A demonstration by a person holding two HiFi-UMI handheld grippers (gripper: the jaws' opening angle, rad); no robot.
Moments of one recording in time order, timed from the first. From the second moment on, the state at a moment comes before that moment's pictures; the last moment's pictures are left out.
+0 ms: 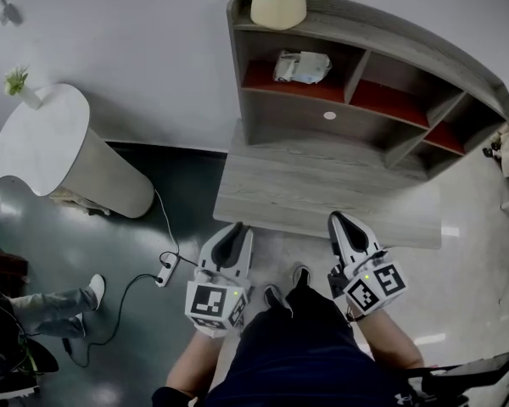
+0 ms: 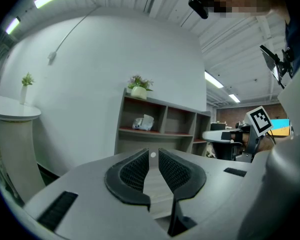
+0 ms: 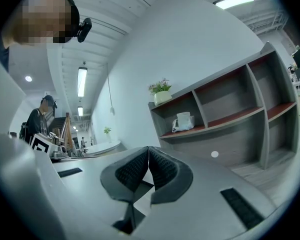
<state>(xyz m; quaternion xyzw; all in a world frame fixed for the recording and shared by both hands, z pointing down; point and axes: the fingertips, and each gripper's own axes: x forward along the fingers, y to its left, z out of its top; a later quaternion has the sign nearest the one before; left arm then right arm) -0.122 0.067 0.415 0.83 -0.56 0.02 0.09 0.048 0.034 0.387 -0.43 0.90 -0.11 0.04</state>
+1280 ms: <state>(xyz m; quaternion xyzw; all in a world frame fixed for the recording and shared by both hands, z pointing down) -0.097 -0.109 0.385 0.80 -0.59 0.03 0.06 0.072 -0.153 0.377 -0.39 0.91 -0.12 0.06</state>
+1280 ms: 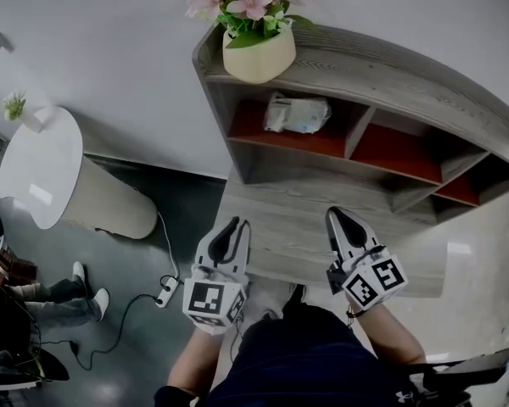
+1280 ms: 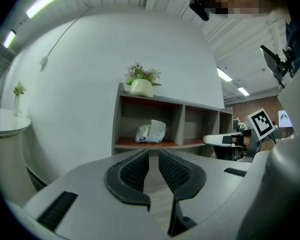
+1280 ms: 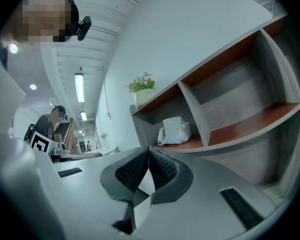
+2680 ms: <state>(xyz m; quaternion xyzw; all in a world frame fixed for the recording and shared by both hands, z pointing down) -0.043 -0.309 0.324 0.87 -0.41 0.23 -0.17 0.081 -0.204 0.350 -0.49 0.86 -0.09 0.07</state>
